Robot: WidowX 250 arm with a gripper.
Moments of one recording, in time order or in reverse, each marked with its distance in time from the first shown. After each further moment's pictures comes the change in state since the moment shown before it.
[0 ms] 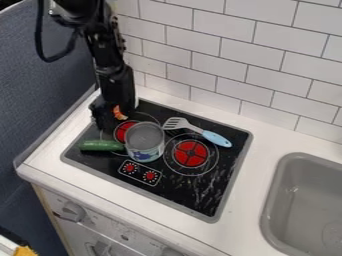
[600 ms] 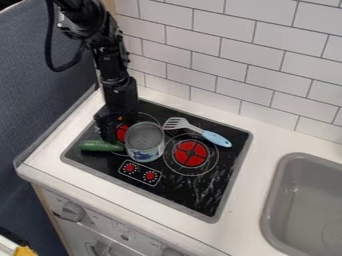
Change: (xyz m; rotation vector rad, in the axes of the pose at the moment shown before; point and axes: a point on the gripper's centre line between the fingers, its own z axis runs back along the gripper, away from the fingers) arm 0.012 0.002 -0.019 -0.043 -0.021 -0.013
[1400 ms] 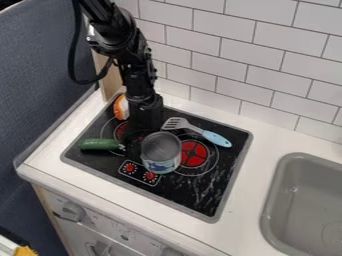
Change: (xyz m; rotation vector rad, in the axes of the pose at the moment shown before) arm 0.058 -0.002 -0.015 0.000 -0.034 -0.028
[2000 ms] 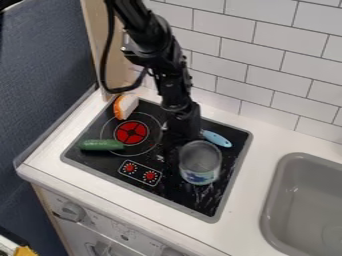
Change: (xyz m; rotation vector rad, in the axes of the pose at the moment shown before) arm 0.072 0.016 -0.005 0.048 -0.068 -0.083
